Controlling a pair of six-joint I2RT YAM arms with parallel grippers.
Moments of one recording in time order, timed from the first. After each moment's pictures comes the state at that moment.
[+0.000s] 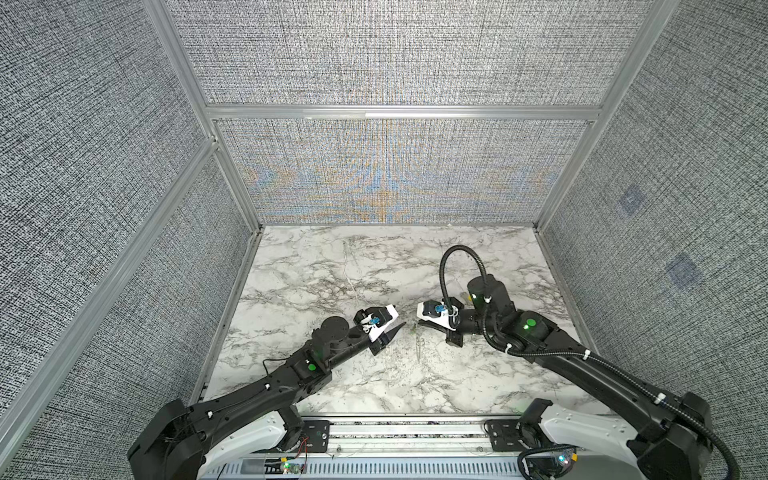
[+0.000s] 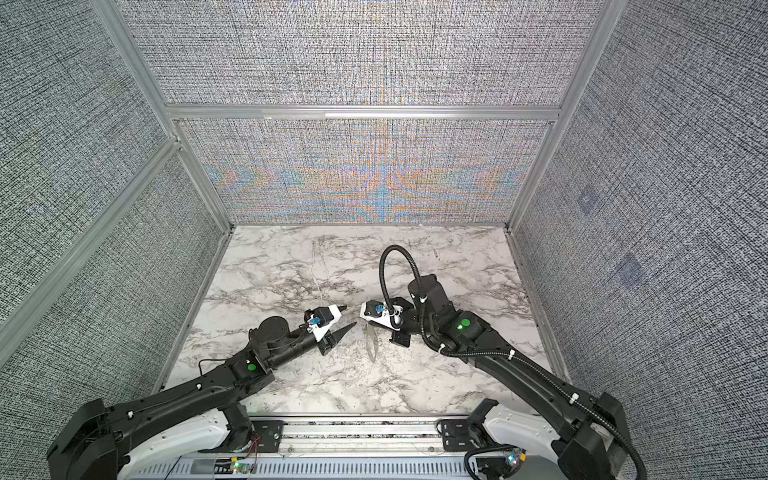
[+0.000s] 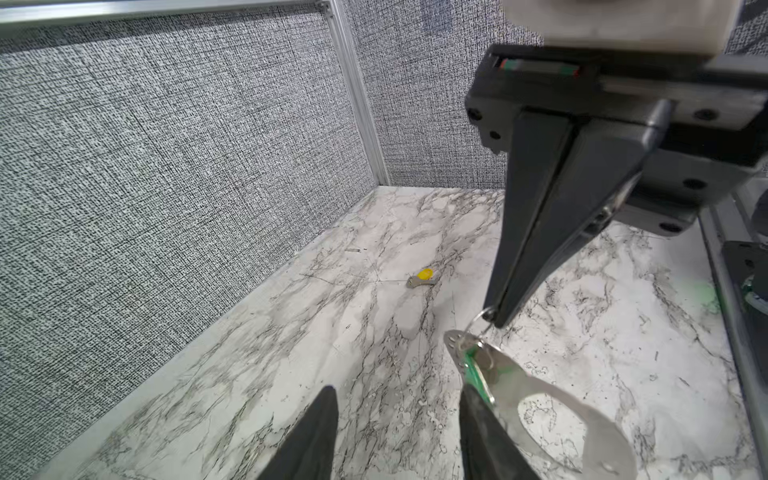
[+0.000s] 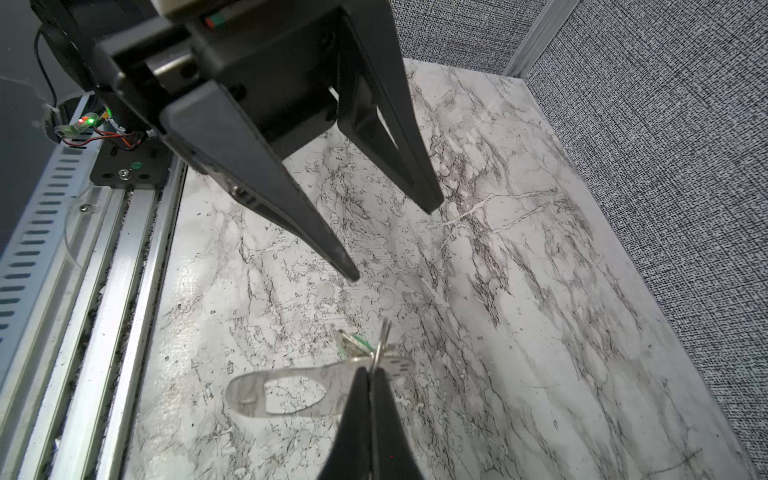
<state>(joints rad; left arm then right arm) -0.88 0.99 0.42 0.43 0.15 0.26 0.71 1.09 0.89 -0.40 -0.45 -0.61</state>
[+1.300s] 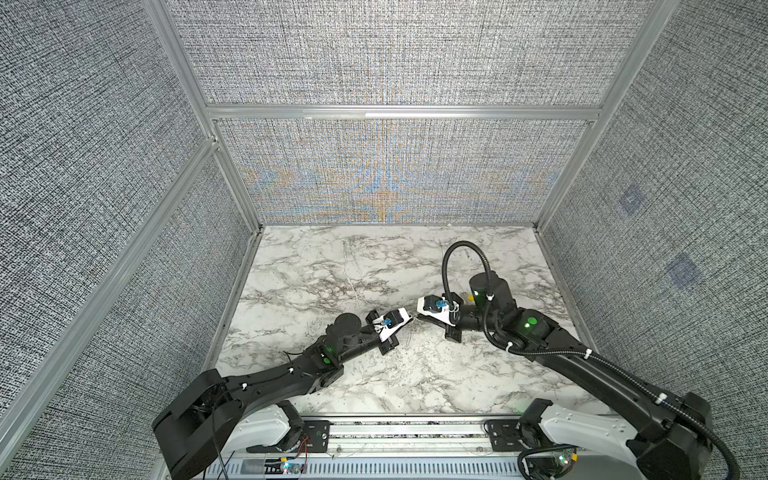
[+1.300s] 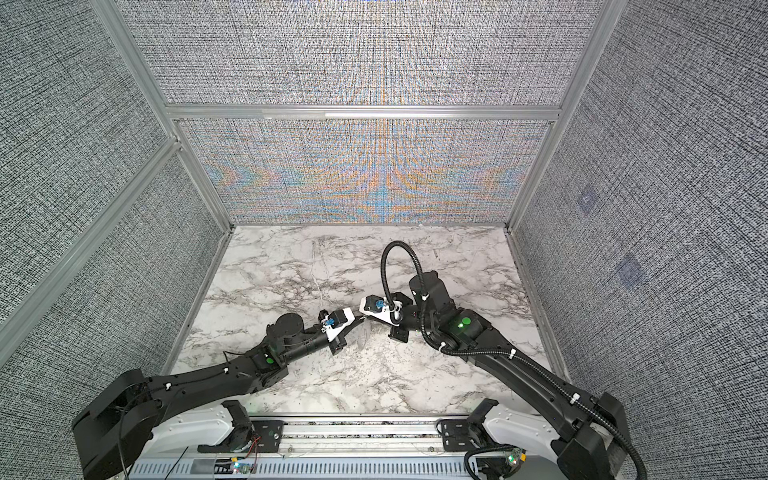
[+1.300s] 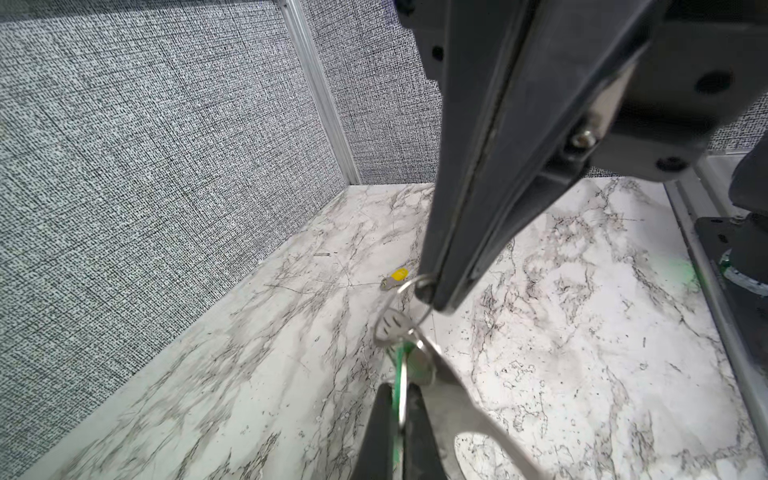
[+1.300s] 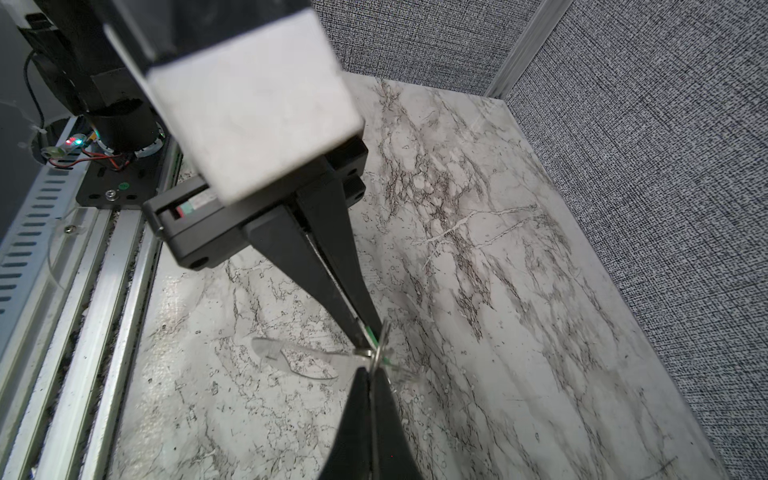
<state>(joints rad) -0.88 1.18 0.43 0.62 0.23 0.29 0.71 1.10 0.91 -0.36 -0.44 -0.58</state>
